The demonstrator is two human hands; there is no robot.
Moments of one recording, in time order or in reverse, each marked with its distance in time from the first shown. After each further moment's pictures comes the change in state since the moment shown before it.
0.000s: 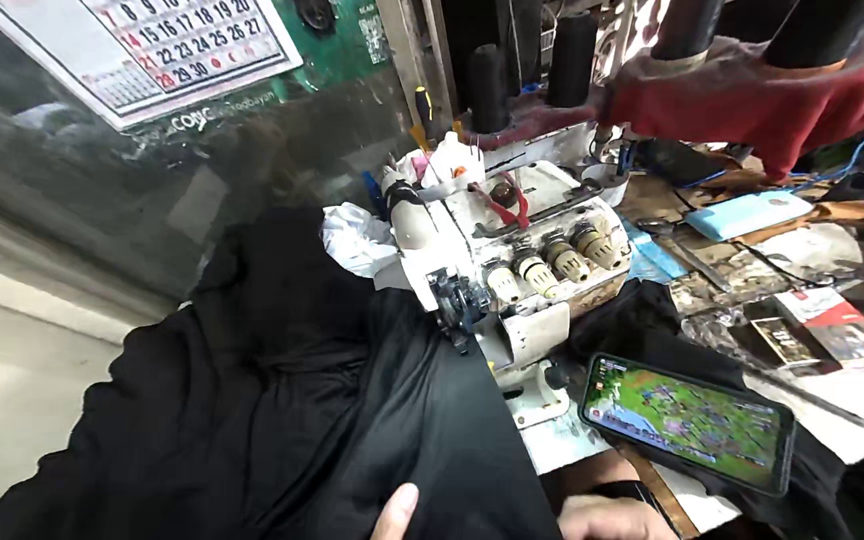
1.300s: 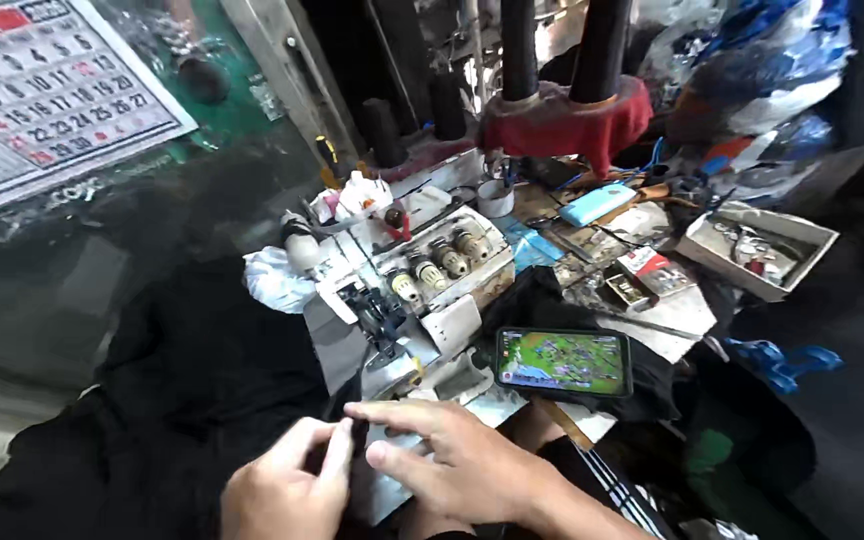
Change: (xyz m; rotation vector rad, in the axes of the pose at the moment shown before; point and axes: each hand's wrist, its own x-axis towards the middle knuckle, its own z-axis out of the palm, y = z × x) left_hand 0.079 0.008 -0.007 0.767 -0.081 0.246; right_hand 0.103 -0.044 0.053 -0.320 0.011 -0.207
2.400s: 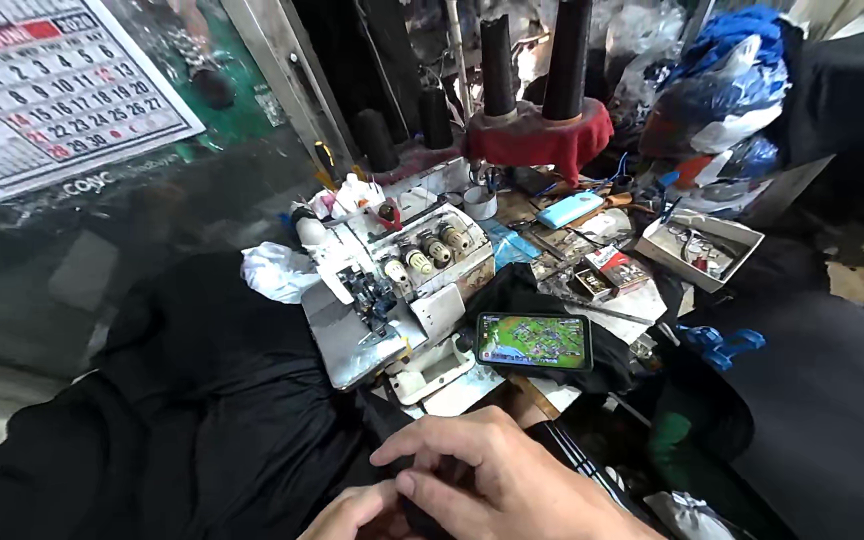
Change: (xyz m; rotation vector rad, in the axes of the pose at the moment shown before) left_hand -0.094 0.034 -0.021 -0.815 -0.214 0.221; right_hand -0.060 -0.065 -0.009 -0.075 0.025 -0.159
